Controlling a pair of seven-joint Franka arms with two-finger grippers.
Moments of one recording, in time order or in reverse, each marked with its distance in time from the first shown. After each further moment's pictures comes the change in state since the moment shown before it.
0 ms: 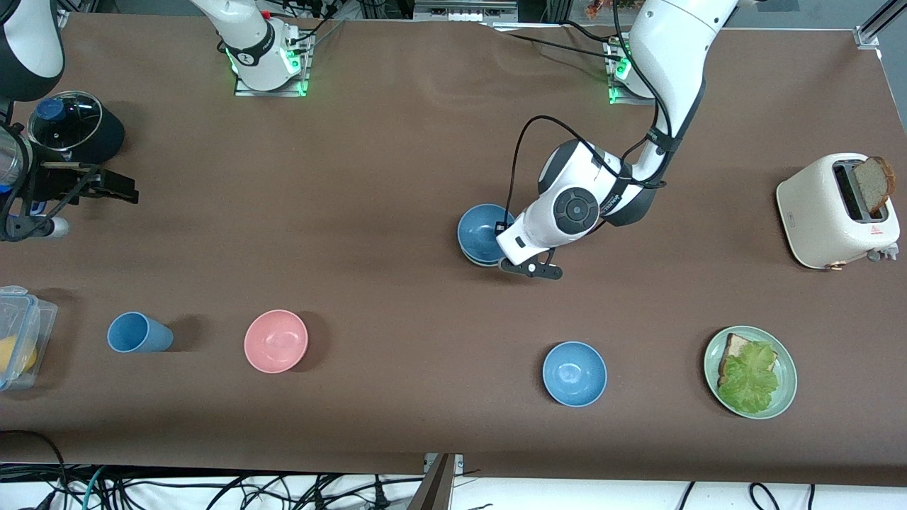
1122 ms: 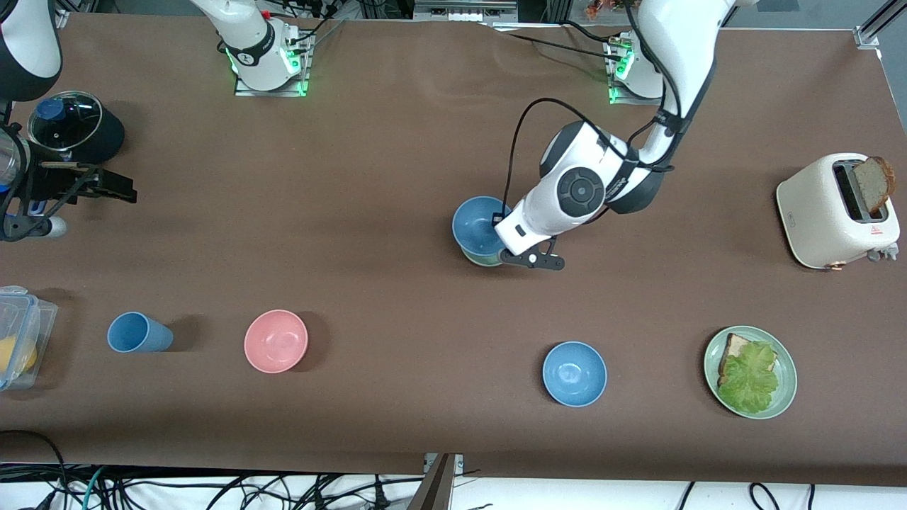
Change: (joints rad) left arm 0.000 -0.053 -0.022 0.001 0.000 -0.007 -0.052; right arm -0.004 0.000 0.000 0.000 -0.001 -0.002 0.000
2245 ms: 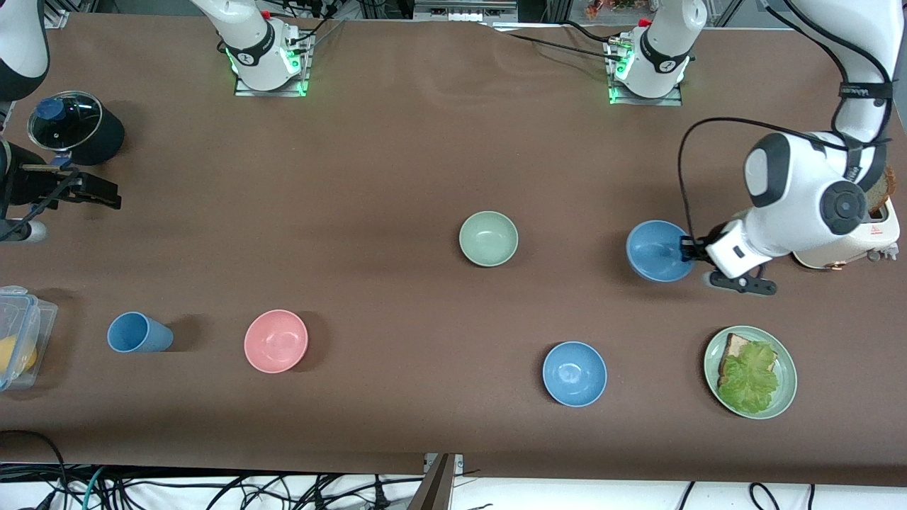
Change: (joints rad) left arm 0.391 -0.261 0.108 -0.235 0.094 -0.072 0.413; right arm -0.010 0.018 0.003 0.054 -0.036 -0.012 -0.001
